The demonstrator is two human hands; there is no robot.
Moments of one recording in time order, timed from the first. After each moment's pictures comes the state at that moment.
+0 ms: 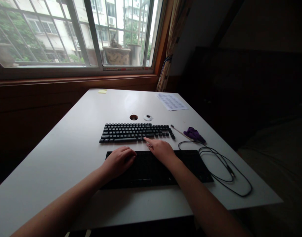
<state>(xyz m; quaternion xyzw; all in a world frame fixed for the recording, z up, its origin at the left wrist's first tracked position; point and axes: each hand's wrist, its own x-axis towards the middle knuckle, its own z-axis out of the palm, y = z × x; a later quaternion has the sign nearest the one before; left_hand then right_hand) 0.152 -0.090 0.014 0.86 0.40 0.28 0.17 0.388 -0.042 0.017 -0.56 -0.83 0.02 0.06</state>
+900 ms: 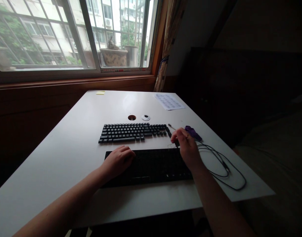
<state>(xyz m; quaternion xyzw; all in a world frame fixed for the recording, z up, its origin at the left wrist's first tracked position) 0.151 -0.089 0.012 0.88 0.38 0.27 0.13 0.441 -0.086 0.083 -0.52 -0.68 0.17 0.48</state>
